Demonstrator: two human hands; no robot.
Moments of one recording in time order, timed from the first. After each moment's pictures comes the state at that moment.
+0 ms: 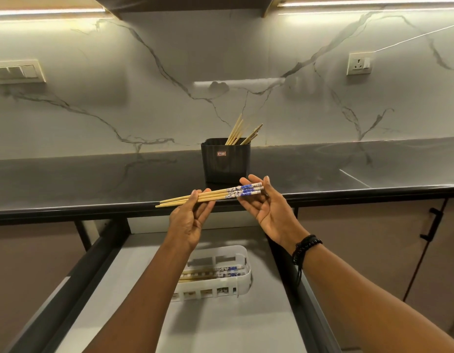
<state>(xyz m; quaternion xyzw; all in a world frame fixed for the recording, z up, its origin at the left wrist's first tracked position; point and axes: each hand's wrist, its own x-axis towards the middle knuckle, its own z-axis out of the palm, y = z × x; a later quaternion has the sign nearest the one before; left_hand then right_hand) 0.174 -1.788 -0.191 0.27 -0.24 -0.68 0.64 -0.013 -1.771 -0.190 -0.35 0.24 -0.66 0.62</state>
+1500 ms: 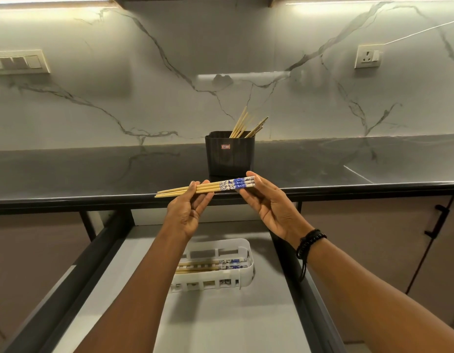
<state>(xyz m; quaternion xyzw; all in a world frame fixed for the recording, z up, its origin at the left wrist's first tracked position) 0.186 -1.791 -0.188 0.26 -0.25 -0.68 0.64 -0.011 -1.762 -0.189 -0.37 0.22 -0.63 0.65</state>
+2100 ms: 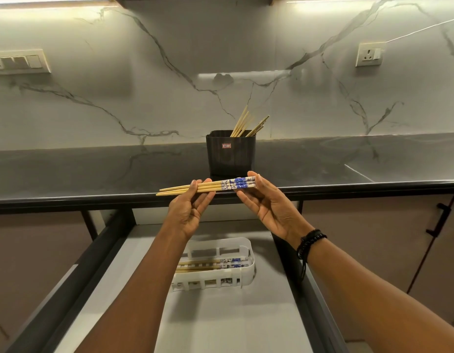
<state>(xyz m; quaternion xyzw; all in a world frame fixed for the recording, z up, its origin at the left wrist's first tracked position) 0.188 -1.791 -0.188 0.25 -0.26 -0.69 0.63 -0.006 -1.761 -0.190 -0.35 0.20 -0.62 0.67</state>
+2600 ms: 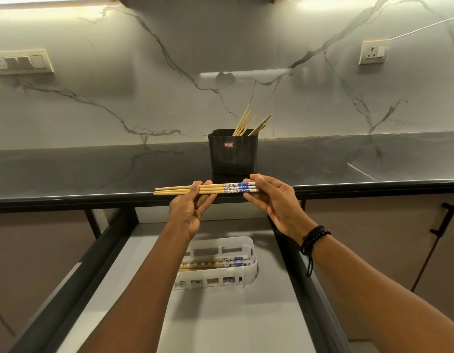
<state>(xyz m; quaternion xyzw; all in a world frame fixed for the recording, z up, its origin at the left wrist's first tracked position) 0.188 -1.797 -0.193 0.29 -0.27 -0.66 0.64 -0.011 -1.764 -0.188 -0.44 0.30 -0.63 0.57</state>
